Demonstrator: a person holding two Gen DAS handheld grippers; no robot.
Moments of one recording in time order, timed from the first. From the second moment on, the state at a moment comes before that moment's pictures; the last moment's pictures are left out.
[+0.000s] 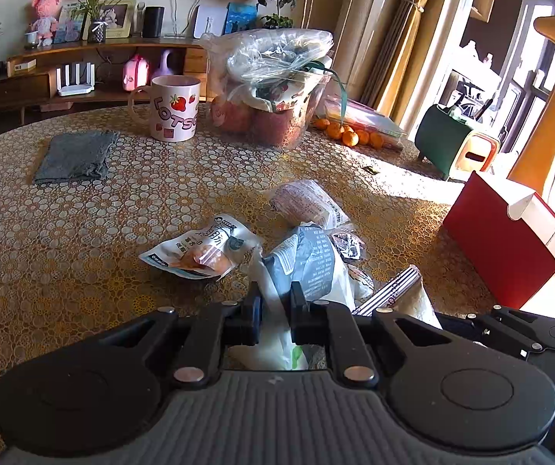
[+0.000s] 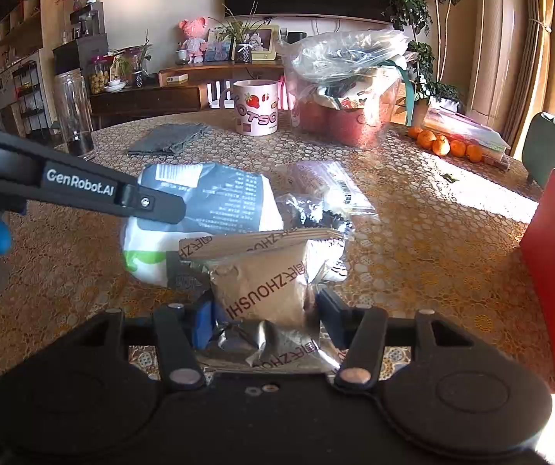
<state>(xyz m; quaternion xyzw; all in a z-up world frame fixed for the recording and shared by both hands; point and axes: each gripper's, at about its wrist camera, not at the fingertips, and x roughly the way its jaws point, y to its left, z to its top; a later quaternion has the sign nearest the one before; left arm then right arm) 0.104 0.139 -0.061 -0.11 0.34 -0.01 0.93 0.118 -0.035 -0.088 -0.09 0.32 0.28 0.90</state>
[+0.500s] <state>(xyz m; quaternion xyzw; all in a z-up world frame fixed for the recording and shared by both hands) 0.067 0.102 -0.025 -0.11 0.32 -0.03 0.94 0.101 -0.098 -0.058 -0.06 0.29 0.25 0.92</state>
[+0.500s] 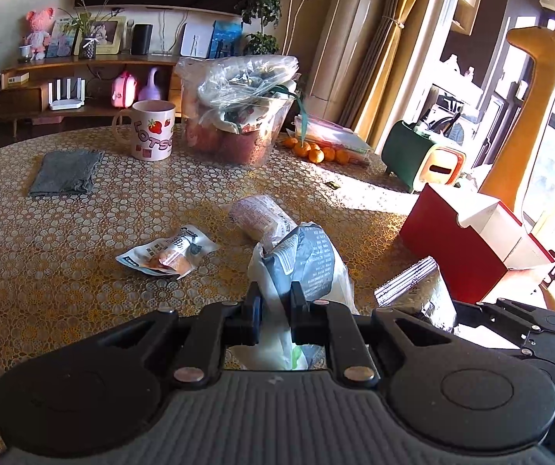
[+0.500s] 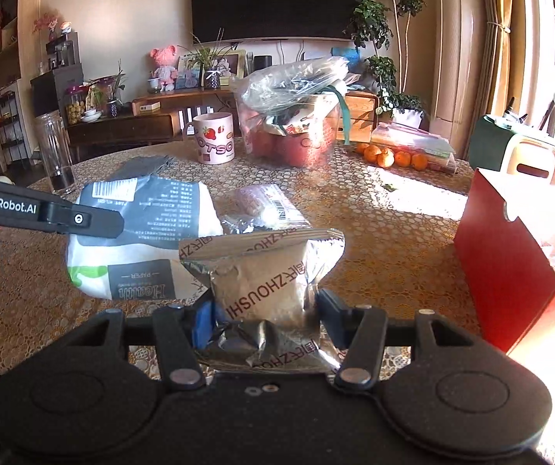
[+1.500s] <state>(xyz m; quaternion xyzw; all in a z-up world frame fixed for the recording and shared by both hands) 0.075 -0.039 0.030 -0.09 0.27 -0.16 0.95 0.087 -0.255 -0.002 -0.02 0.25 0.16 0.96</state>
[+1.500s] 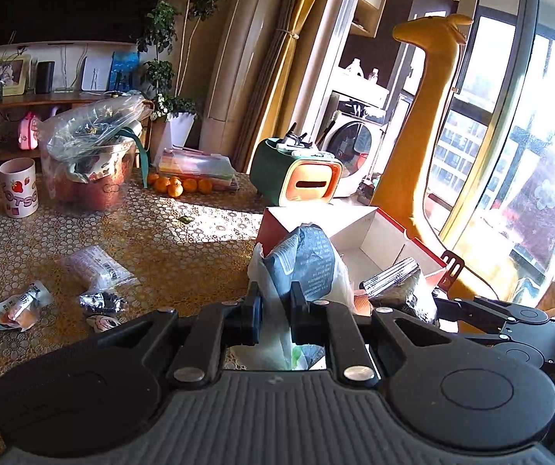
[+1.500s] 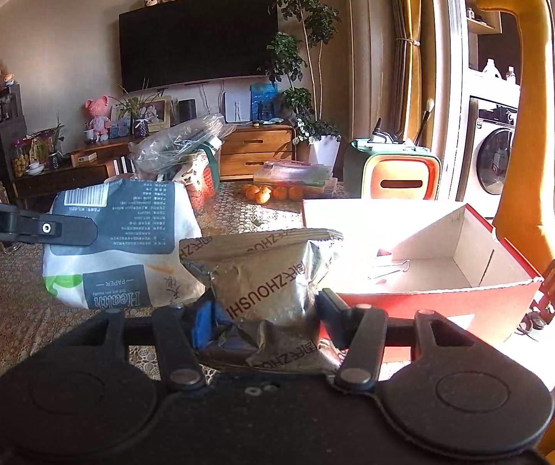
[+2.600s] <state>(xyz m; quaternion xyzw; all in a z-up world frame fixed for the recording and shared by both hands) 0.197 -0.188 0.032 0.01 0.28 -0.22 0.94 0.199 -0.391 0.001 0.01 0.27 0.08 0.96</state>
